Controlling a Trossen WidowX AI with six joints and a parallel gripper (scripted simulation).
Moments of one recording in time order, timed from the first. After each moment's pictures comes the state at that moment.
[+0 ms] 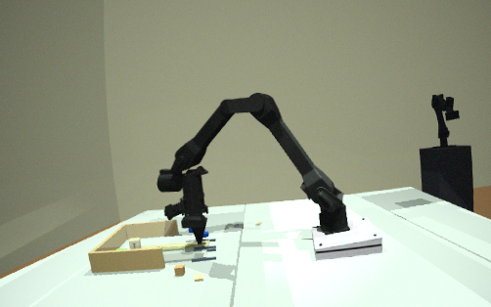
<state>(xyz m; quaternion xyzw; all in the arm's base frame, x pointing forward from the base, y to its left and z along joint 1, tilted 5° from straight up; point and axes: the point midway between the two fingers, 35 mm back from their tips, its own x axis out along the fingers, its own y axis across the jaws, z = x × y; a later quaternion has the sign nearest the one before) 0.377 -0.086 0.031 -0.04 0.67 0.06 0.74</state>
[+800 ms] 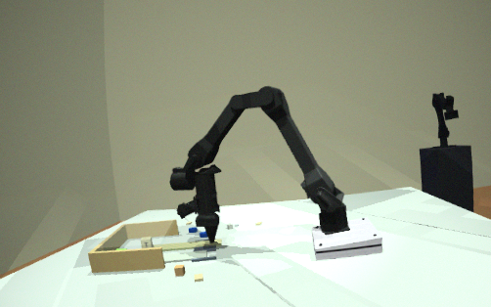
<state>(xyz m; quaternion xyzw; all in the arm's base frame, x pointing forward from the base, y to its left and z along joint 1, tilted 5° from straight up) 0.341 -0.094 0.026 -0.04 0.67 0.06 0.74</state>
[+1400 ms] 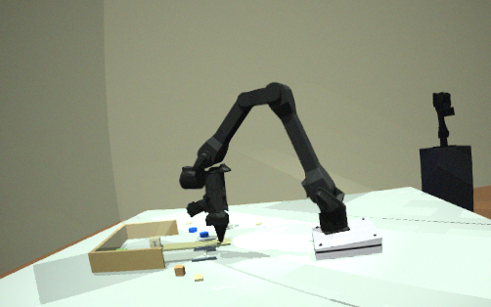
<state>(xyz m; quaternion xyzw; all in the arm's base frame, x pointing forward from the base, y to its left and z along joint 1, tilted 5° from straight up) 0.315 -0.098 0.023 -0.04 0.67 0.06 0.74</state>
